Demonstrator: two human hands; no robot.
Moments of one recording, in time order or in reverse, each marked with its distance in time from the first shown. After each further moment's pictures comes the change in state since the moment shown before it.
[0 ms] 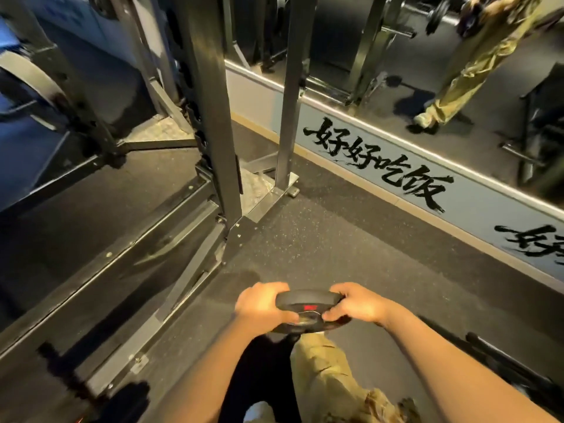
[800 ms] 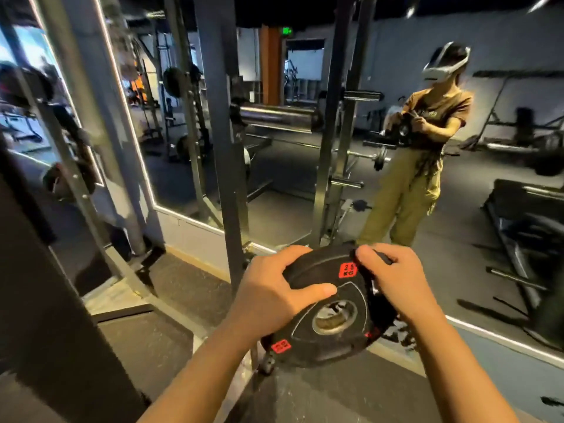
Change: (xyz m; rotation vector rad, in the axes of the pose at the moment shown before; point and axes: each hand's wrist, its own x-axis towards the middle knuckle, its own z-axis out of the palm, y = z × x) left_hand 0.315 0.298 -0.299 -0.258 0.512 0.615; right_hand 0.032 -0.178 -0.460 0.324 1.097 -0.748
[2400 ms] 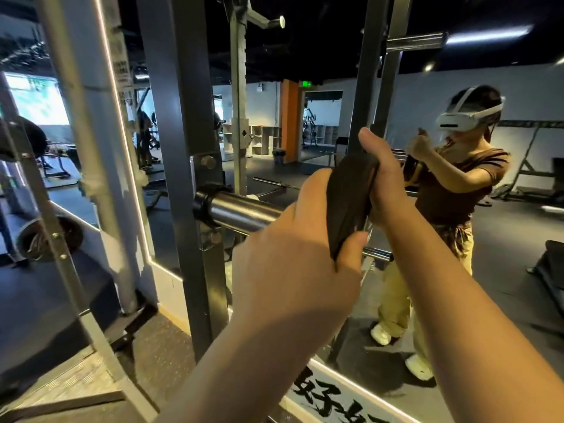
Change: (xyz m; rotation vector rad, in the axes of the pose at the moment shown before) left_hand 0.274 0.043 -0.031 0.343 0.421 0.165; right_hand 0.395 -0.056 0.054 0.591 -0.173 -0.078
